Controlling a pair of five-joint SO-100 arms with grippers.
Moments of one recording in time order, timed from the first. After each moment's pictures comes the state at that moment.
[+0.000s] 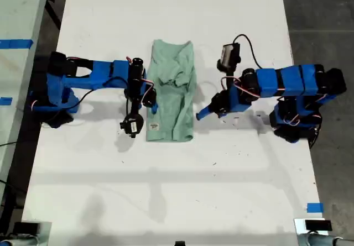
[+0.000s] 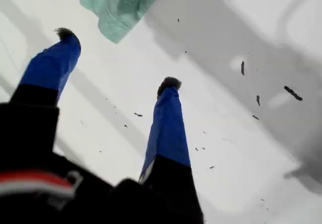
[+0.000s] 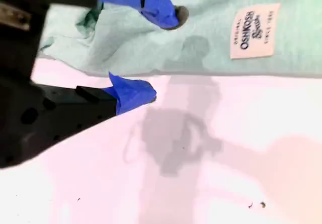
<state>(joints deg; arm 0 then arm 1) 5.1 67.1 64.8 88.2 9.1 2.3 106.3 103.1 80.2 -13.9</state>
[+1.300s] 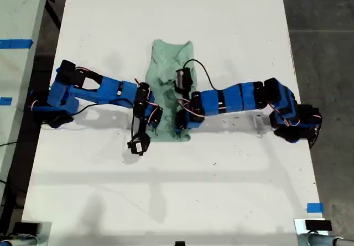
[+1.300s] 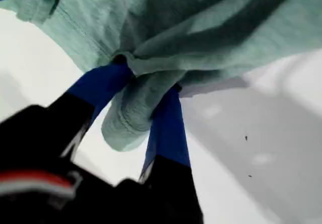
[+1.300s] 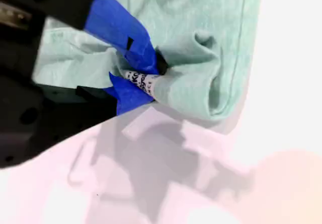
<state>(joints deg) 11.8 54.4 68.2 68.3 5.1 0.7 49.2 56.5 77.0 -17.1</state>
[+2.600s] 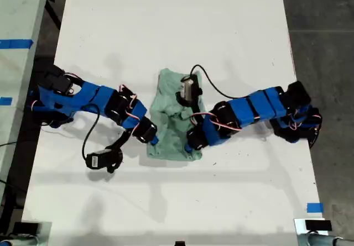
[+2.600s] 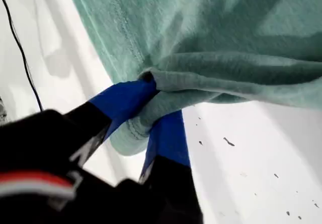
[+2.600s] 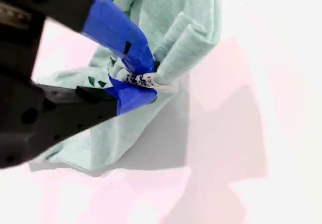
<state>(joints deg) 26.0 66.6 49.2 78.5 14.0 -15.8 70.8 53.4 83.6 -18.1</state>
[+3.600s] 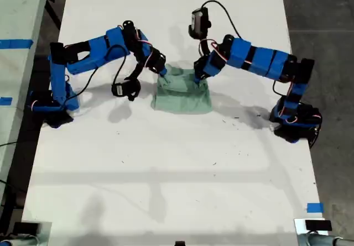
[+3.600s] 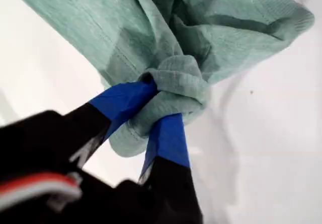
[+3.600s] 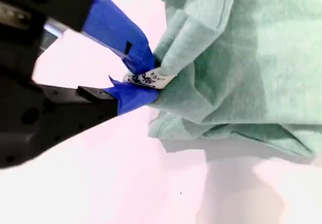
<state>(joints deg) -13.7 62.8 49.2 77.4 49.7 26.8 79.2 74.7 76.8 -55.0</state>
